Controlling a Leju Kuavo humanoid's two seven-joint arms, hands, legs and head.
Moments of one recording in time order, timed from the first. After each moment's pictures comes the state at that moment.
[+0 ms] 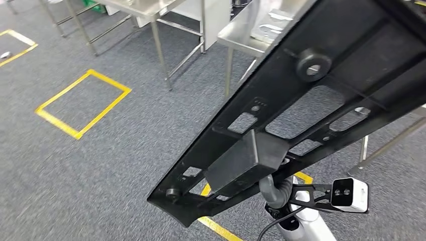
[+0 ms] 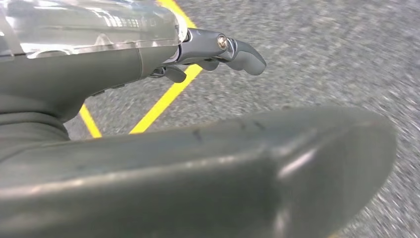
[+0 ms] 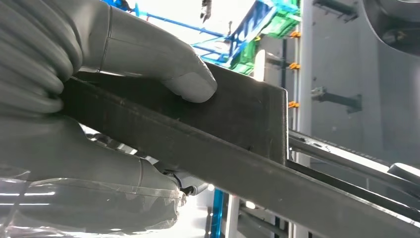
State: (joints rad) left arm -0.11 -0.03 1.31 -0.22 -1.02 0.09 -0.20; right arm -0.18 -0.08 0.44 -1.87 -0.25 0.50 -0.65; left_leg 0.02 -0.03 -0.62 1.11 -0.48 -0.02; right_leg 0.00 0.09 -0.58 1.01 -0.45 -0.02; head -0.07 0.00
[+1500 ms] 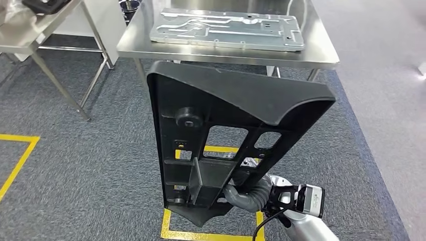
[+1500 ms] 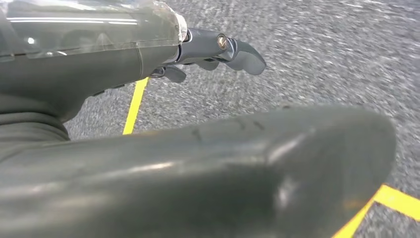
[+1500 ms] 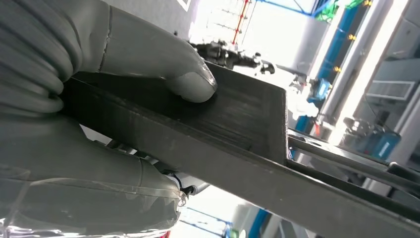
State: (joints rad) left arm -0.10 -0.04 1.31 -0.22 -1.02 0.06 -0.21; right arm -0.25 -0.15 0.54 -1.77 -0.04 0.45 -0.62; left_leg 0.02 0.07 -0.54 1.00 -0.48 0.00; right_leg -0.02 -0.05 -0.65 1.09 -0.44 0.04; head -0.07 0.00
